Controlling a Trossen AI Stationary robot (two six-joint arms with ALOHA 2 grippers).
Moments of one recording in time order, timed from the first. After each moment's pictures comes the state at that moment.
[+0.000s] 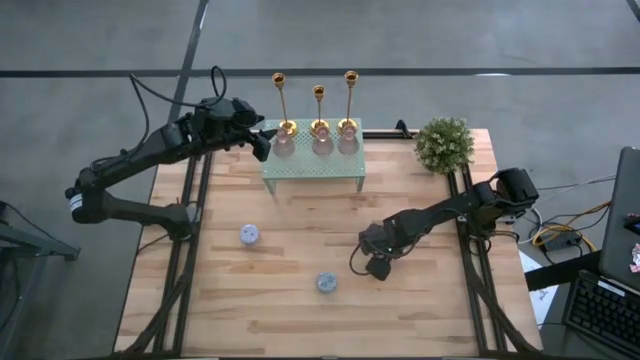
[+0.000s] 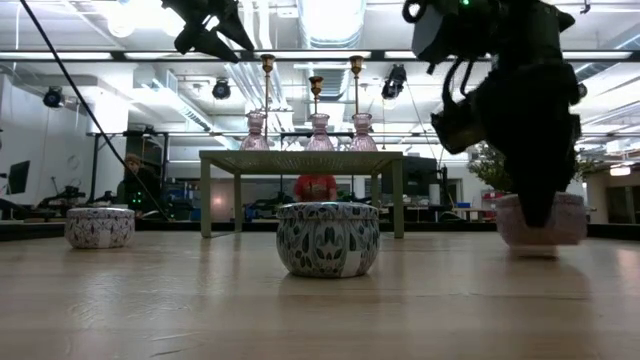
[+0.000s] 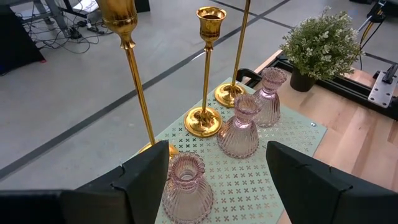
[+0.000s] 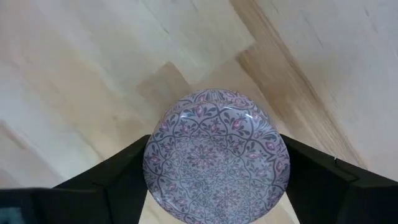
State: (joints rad) left arm 0.47 1.08 1.24 -0.58 -0.22 -0.13; right arm 0.23 1.68 0.97 -0.74 -0.14 0.92
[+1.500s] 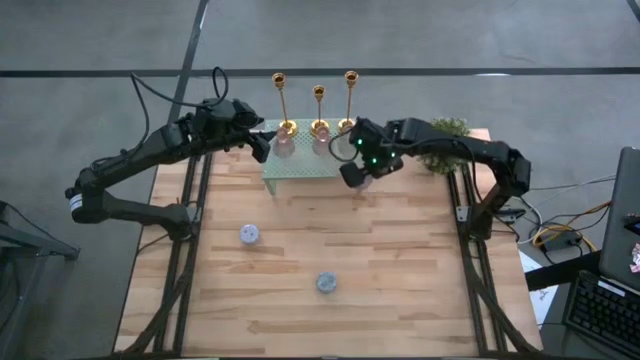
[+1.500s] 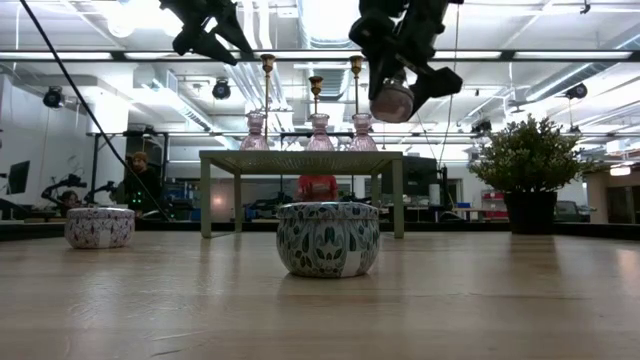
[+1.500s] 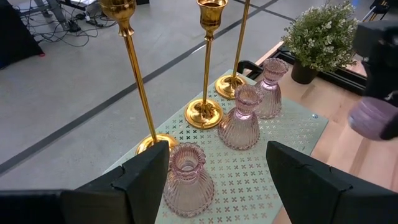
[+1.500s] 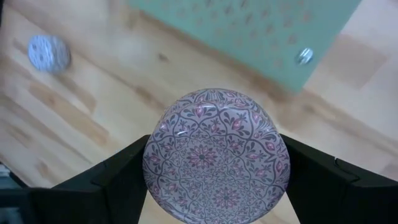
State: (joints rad) left arm 0.47 1.08 1.24 -0.61 -0.22 -0.14; right arm -0.31 1.68 1.60 -1.12 -0.16 0.82
